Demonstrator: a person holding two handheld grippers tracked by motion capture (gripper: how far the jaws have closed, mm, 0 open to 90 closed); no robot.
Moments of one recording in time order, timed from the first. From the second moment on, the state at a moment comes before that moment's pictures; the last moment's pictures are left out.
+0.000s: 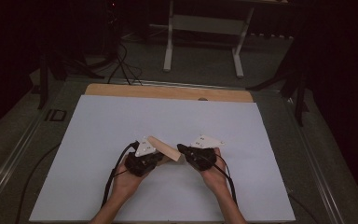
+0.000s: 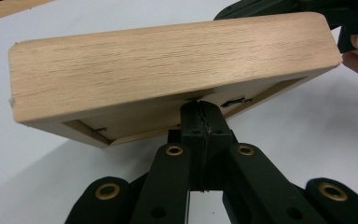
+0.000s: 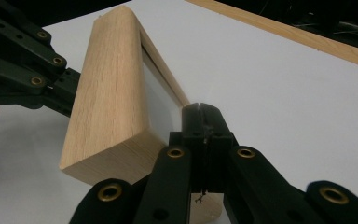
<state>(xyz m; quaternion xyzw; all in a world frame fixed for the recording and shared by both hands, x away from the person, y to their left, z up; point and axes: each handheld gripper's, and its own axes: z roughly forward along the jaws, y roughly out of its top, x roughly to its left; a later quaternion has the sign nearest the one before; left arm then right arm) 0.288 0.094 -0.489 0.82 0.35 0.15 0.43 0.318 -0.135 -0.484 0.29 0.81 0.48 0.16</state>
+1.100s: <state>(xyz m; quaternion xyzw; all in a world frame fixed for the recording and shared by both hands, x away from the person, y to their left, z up) 0.296 0.091 -0.491 0.81 0.36 0.16 0.43 0.306 -0.141 -0.494 0.28 0.83 0.44 0.16</state>
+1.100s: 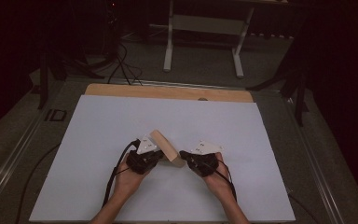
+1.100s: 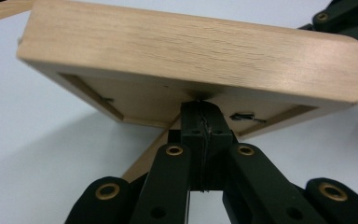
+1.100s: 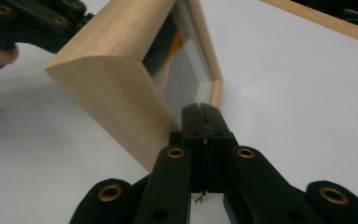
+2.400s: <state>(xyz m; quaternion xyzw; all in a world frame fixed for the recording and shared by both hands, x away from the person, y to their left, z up) 0.304 0.129 -0.482 0.77 0.41 0.15 0.46 0.297 -0.131 -0.487 0.27 0.84 0.45 0.16</state>
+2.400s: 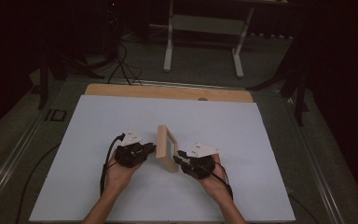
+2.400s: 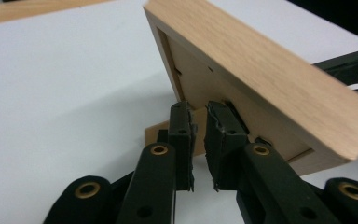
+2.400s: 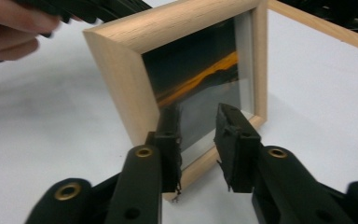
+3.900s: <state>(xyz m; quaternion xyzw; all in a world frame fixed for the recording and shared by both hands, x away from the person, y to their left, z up) 0.280 0.104 -0.458 0.77 0.38 0.15 0.50 0.298 -0.140 -0.485 0.29 0.82 0.46 0.17</state>
